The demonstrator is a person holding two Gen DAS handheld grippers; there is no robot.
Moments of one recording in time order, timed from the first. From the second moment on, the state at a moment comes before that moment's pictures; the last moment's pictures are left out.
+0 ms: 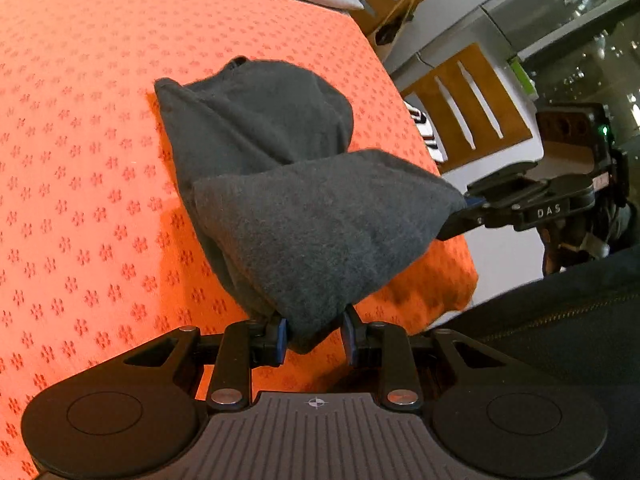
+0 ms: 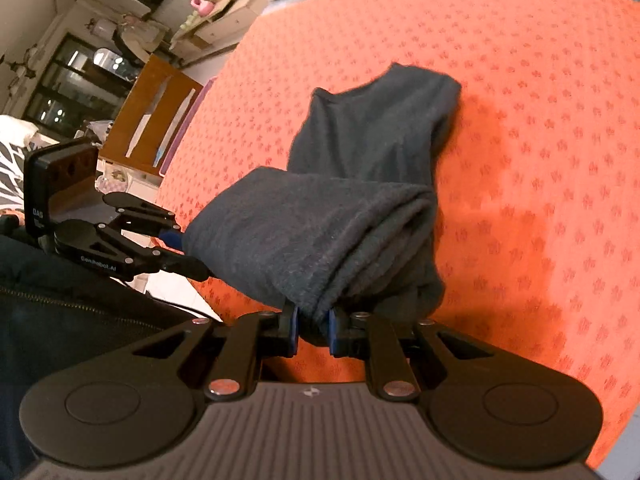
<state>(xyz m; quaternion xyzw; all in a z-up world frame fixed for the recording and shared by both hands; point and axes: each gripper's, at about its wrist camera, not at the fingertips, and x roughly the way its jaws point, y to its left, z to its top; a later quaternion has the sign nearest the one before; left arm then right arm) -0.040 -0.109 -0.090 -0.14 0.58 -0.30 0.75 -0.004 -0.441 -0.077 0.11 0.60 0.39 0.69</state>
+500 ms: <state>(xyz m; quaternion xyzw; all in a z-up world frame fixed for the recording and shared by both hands) 0.050 -0.077 -0.075 -0.22 0.50 -0.24 0.80 0.087 -0.431 -0.064 0.13 0.53 0.37 0.75</state>
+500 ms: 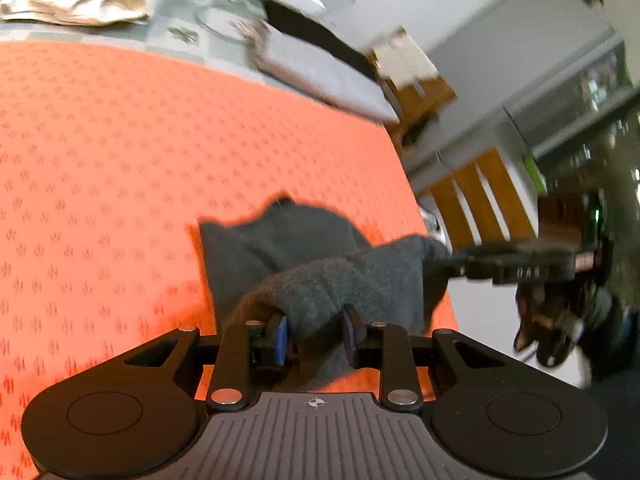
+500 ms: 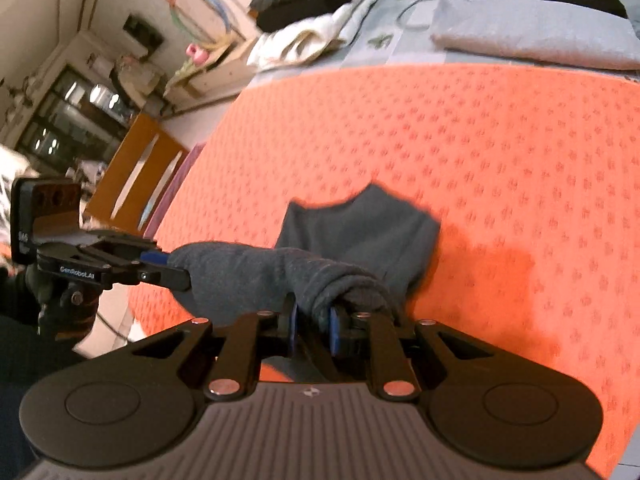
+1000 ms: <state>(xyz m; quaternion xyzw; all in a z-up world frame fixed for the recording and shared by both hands) 0.128 -0.074 -0.140 -0.26 0.50 -0.13 0.82 0.168 -0.414 -0.138 0.17 0.54 0.29 0.77</state>
